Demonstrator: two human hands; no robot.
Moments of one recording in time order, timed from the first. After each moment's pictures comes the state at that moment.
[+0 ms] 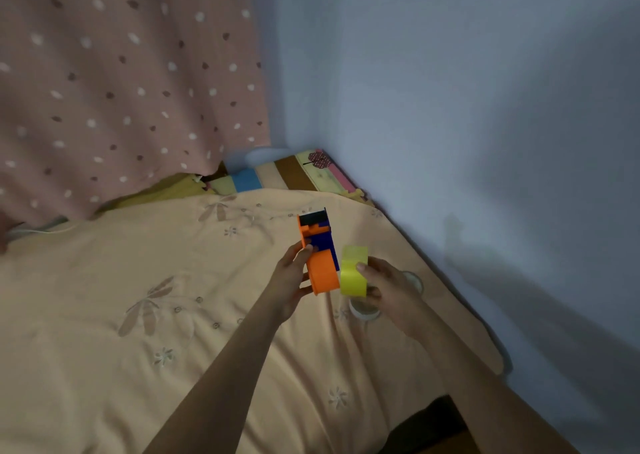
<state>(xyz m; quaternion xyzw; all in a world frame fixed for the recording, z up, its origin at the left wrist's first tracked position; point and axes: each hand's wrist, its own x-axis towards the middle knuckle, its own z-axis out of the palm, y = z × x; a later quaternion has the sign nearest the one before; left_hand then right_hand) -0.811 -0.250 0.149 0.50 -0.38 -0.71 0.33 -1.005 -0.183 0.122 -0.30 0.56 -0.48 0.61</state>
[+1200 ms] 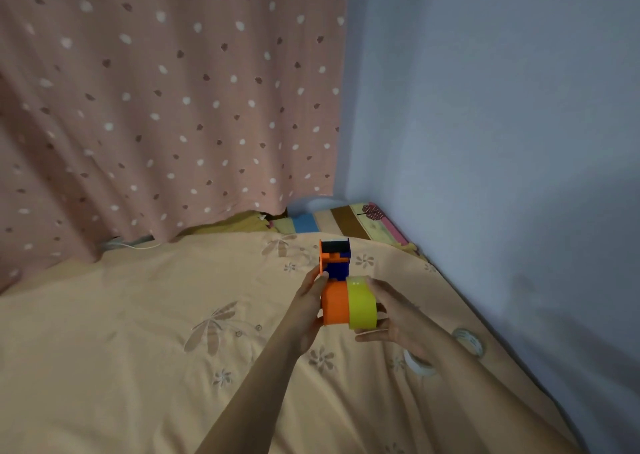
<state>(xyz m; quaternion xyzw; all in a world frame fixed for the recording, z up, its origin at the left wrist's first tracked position) -0.696 -0.238 0.188 0.46 -0.39 -0.68 0.42 -0.879 -0.210 0.190 -0.36 0.55 -0.37 0.66</state>
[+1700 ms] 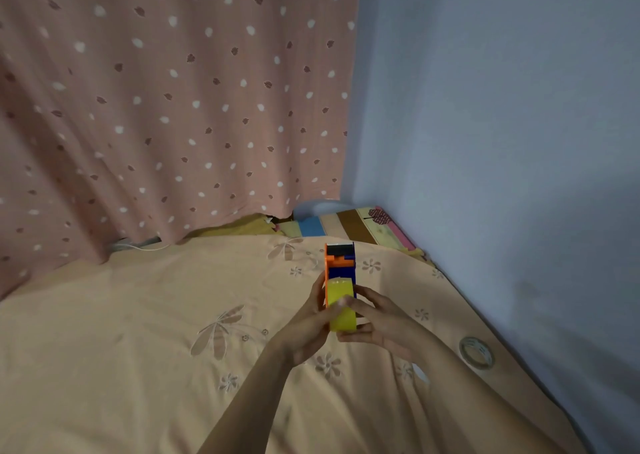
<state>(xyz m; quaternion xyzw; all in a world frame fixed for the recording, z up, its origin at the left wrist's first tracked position) -0.673 -0.240 0.180 0.36 -0.43 -0.74 0.36 -0.848 -0.227 0.187 -0.39 0.49 -0.35 0.70</state>
